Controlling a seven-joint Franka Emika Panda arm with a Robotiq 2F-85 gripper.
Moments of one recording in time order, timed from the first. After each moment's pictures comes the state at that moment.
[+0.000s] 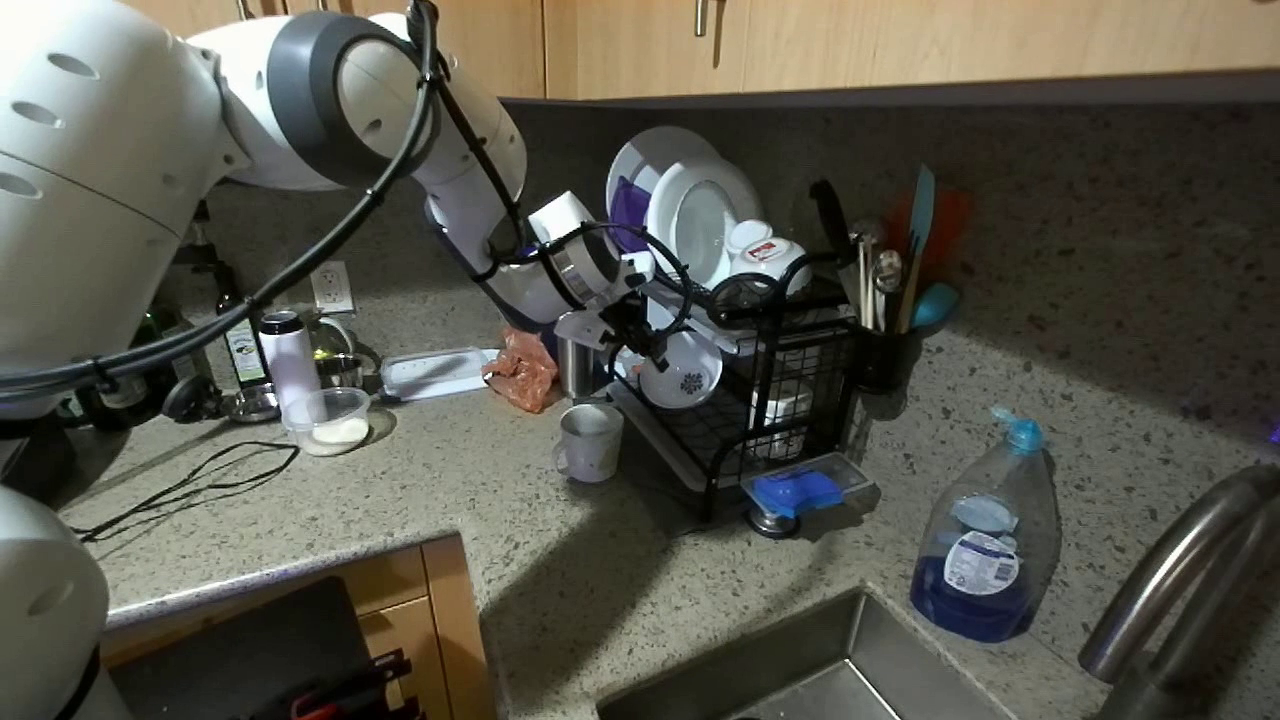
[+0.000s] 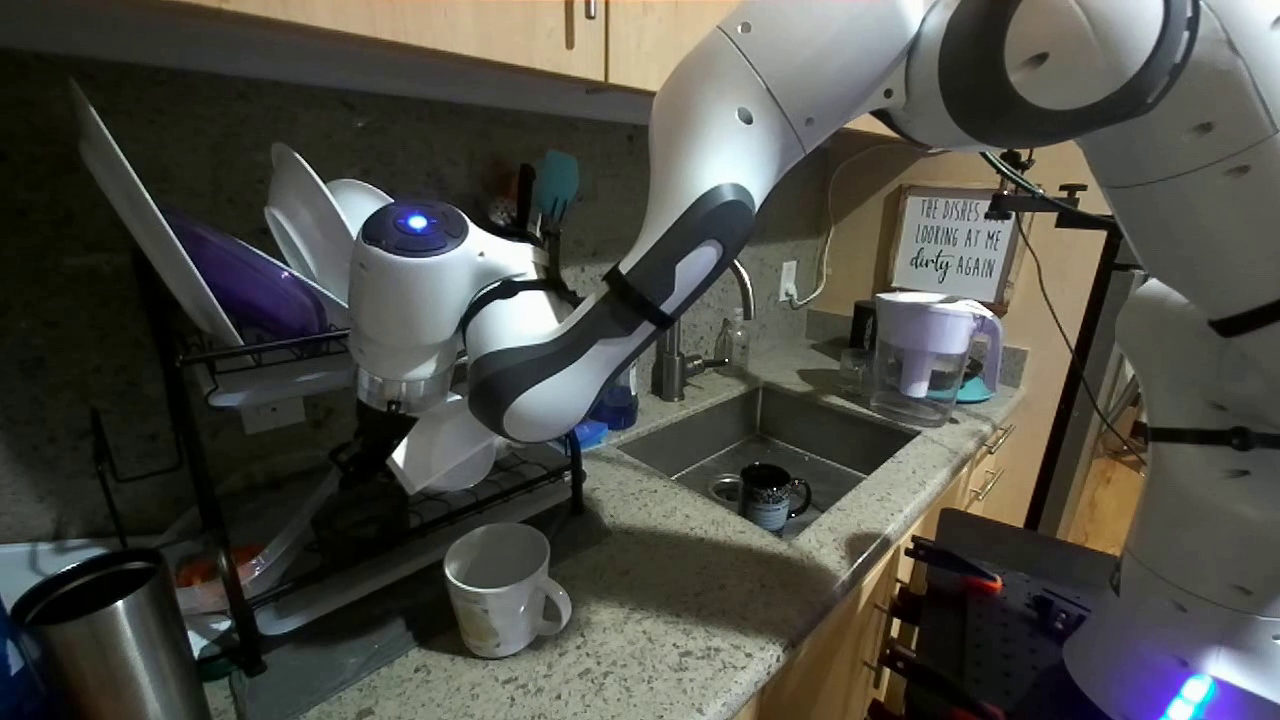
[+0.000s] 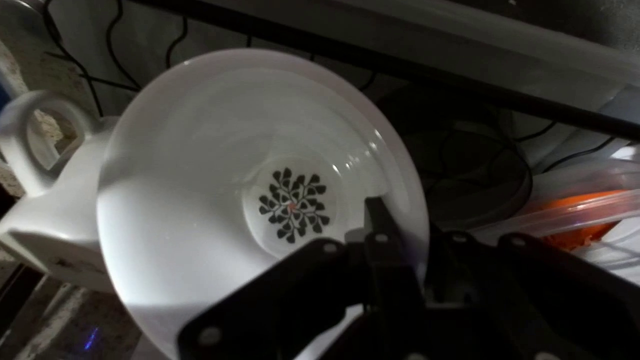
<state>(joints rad) 0.51 0.68 -0.13 -1.60 -0.69 2.64 0.97</state>
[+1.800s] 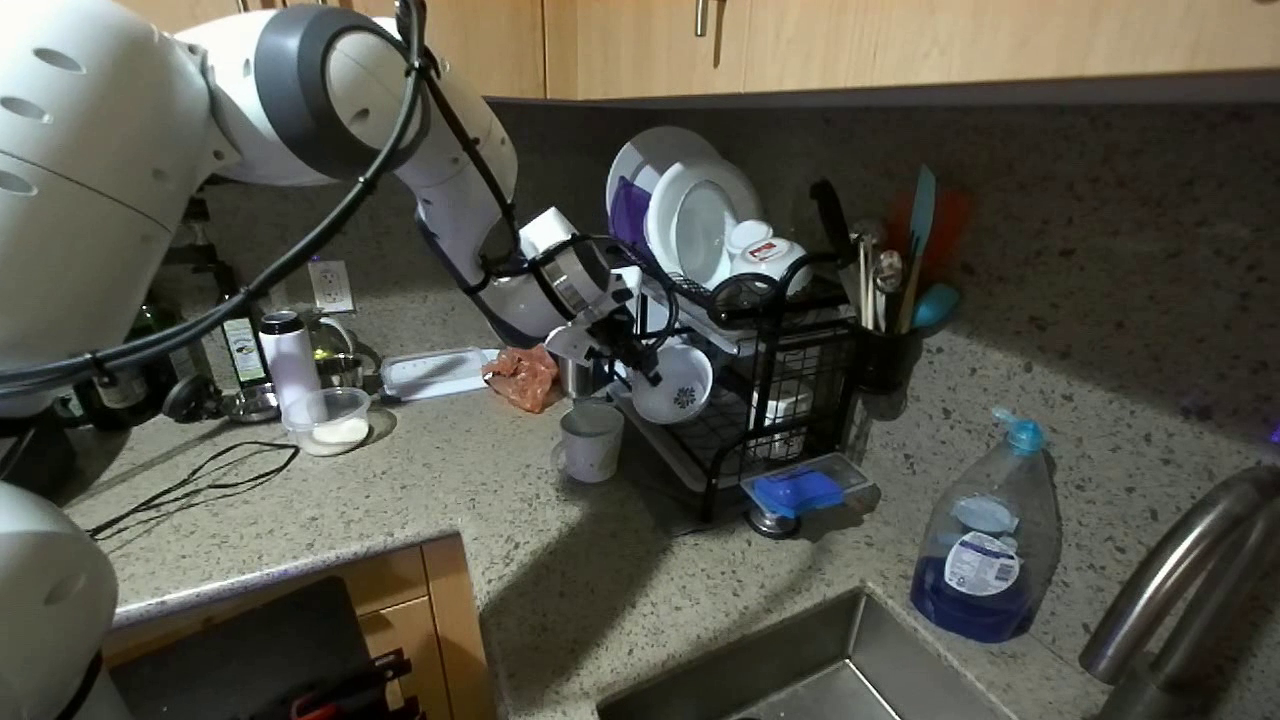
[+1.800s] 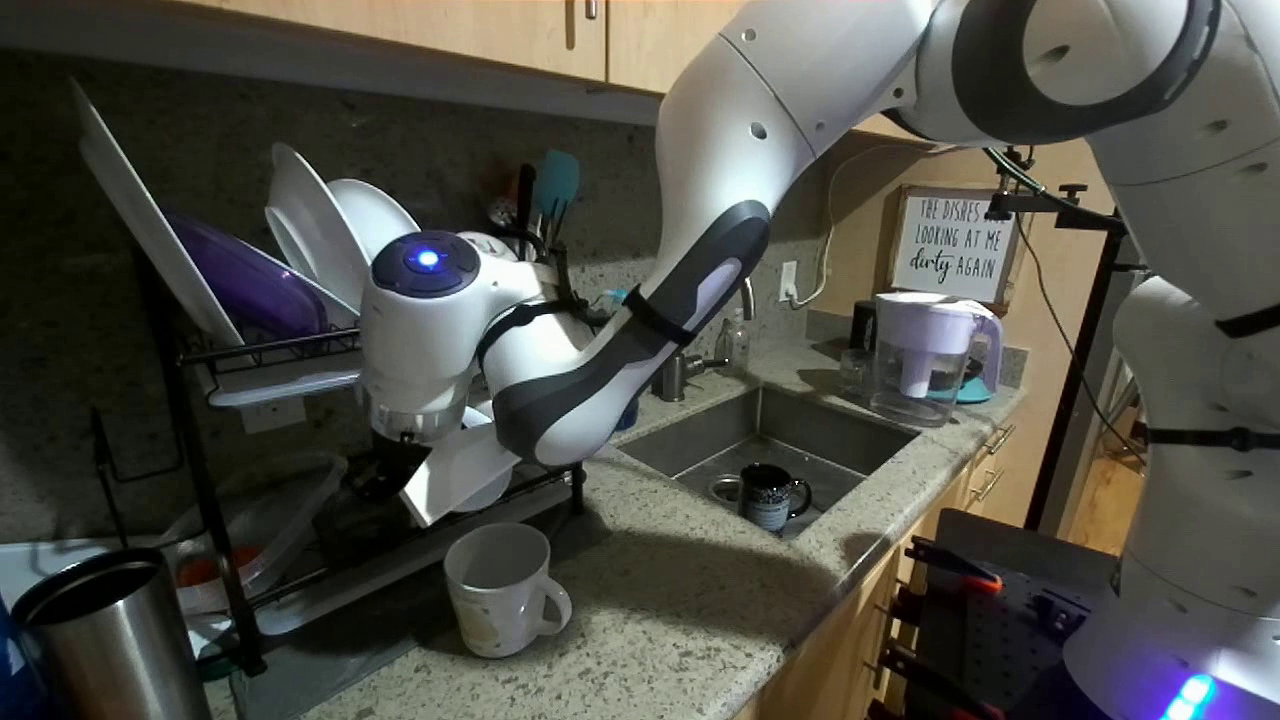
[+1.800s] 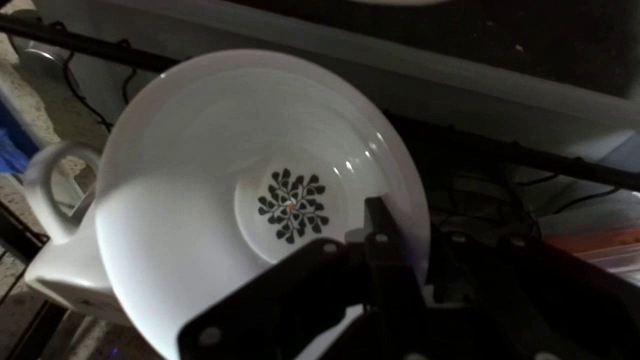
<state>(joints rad) 0.55 0.67 -0.16 -1.67 -0.78 2.65 1.11</state>
